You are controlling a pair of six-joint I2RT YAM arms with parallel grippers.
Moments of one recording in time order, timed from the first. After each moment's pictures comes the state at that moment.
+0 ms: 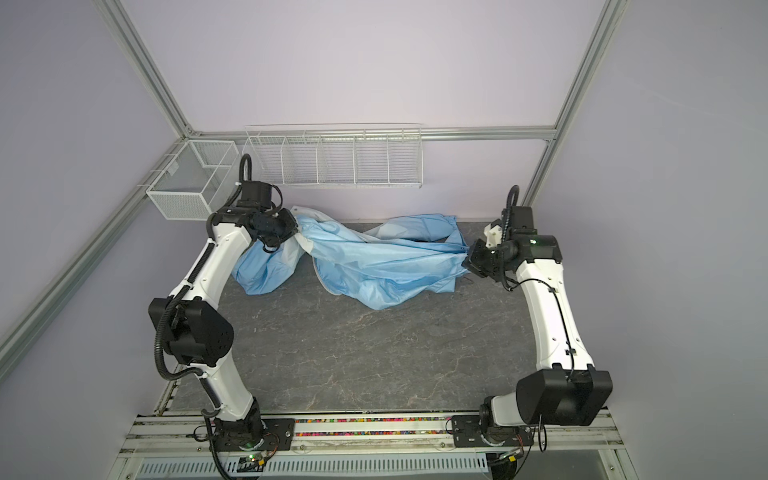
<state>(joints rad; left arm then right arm) -0.15 1.87 1.97 -0.93 0.12 -0.65 -0.06 1.41 1.58 -1.17 -0.47 0.47</state>
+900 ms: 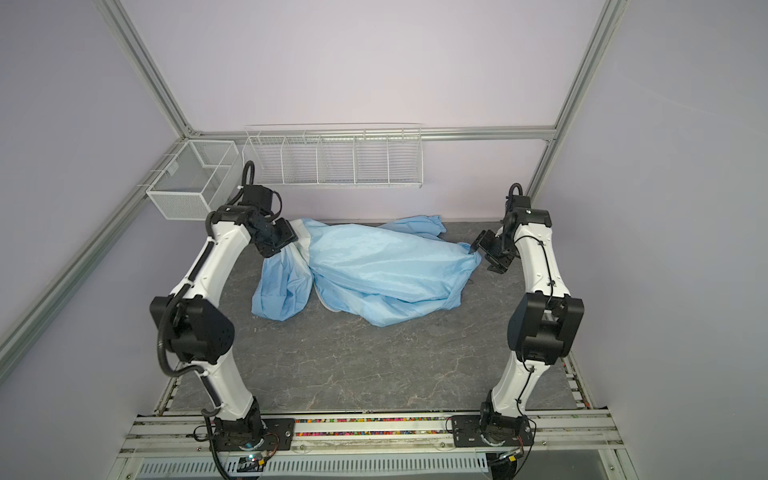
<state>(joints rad) -0.15 1.79 1.81 -1.06 0.06 -0.64 -0.13 1.80 1.80 -1.27 -0.30 0.51</state>
